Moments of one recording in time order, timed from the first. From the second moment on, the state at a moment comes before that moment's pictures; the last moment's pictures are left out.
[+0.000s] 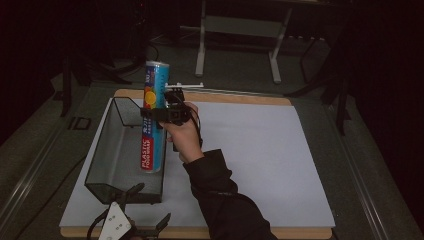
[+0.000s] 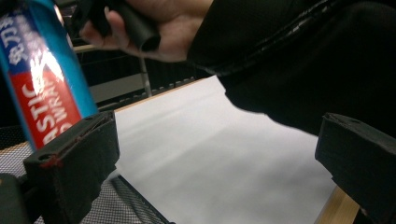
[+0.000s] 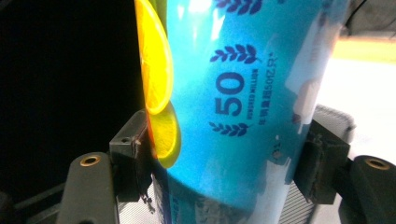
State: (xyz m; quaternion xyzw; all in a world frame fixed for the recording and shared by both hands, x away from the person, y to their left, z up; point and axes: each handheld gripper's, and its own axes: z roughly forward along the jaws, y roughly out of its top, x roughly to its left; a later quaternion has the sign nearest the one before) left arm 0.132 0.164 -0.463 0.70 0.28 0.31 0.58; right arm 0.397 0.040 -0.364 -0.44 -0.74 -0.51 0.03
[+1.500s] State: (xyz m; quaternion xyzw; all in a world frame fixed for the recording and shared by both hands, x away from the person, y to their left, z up) left arm 0.131 0.165 -0.463 0.70 0.28 0.31 0.58; right arm 0.391 0.075 -0.452 -0.49 -0.75 -0.44 0.04
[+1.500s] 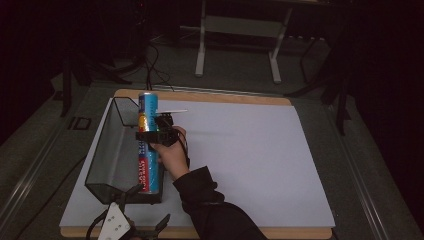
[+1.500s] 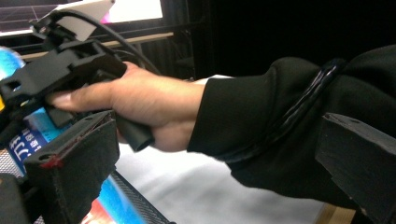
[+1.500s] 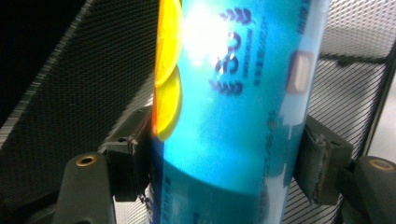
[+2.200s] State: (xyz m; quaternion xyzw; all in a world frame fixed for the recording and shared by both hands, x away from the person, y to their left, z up) left arm 0.131 0.165 -0.464 0.70 0.28 0.31 0.58; right arm 0.397 0.093 -0.467 -0.53 -0.75 -0.38 -0.03
